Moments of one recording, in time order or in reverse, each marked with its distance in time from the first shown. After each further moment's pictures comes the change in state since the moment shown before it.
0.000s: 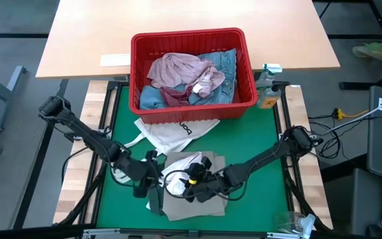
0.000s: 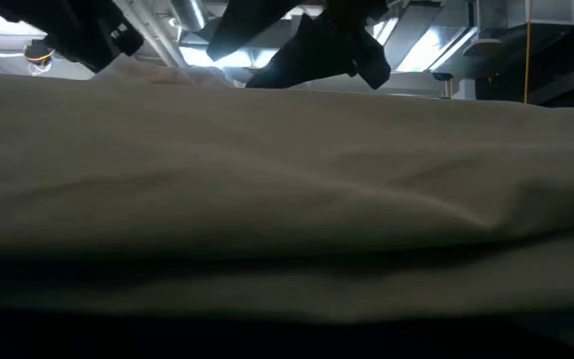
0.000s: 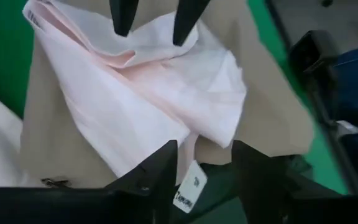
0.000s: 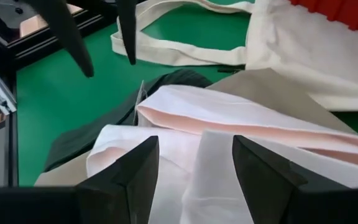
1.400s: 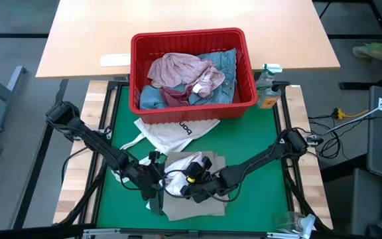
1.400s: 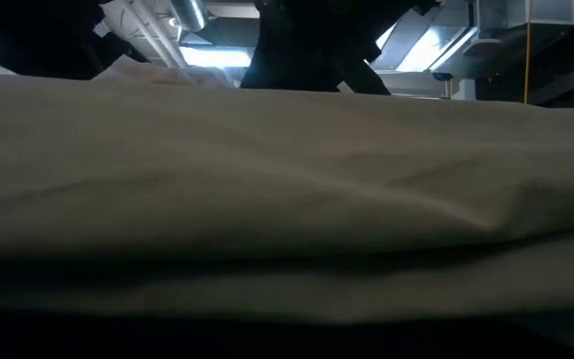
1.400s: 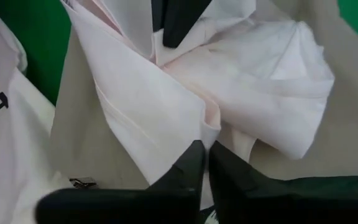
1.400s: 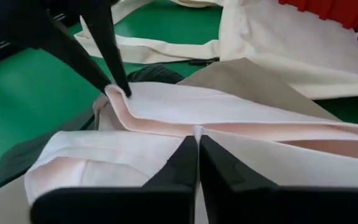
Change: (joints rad) left arm -0.022 0.153 0.000 0.053 -0.192 0.000; right arm -0.012 0.060 0.000 -0.007 0.072 0.063
